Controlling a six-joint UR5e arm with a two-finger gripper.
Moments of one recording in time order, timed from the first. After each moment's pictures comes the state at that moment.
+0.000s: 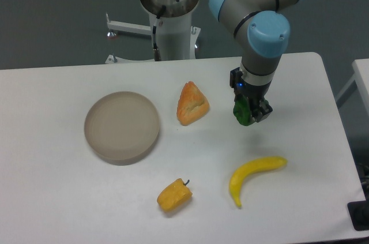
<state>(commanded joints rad) 2.37 -1.95 -1.41 -1.33 1.57 1.60</state>
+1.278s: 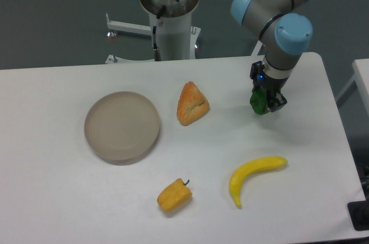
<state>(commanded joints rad) 2.52 -1.91 -1.69 -1.13 1.57 1.87</state>
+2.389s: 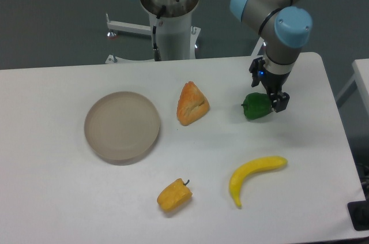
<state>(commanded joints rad) 2.49 -1.94 -1.41 -1.40 1.55 1.78</state>
